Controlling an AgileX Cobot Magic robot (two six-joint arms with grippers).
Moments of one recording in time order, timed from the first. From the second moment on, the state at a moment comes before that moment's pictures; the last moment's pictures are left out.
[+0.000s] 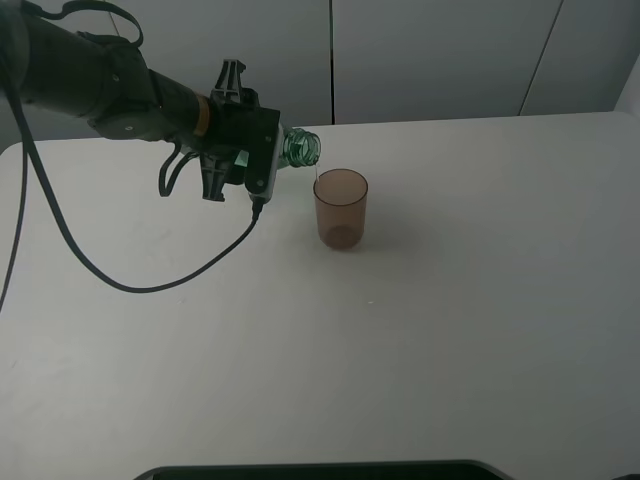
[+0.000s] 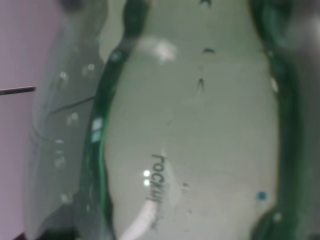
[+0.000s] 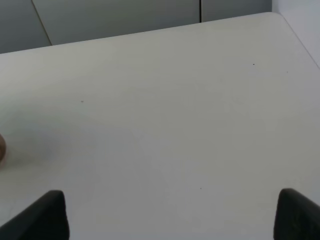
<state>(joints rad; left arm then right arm) -0.62 1.94 -1.13 0.90 0.01 0.53 -0.03 0.00 -0.51 -0.01 1.11 0.12</state>
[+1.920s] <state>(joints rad) -0.66 1.94 -1.16 0.90 0.13 0.55 -0.03 0.00 -0.51 -0.01 1.11 0.12</state>
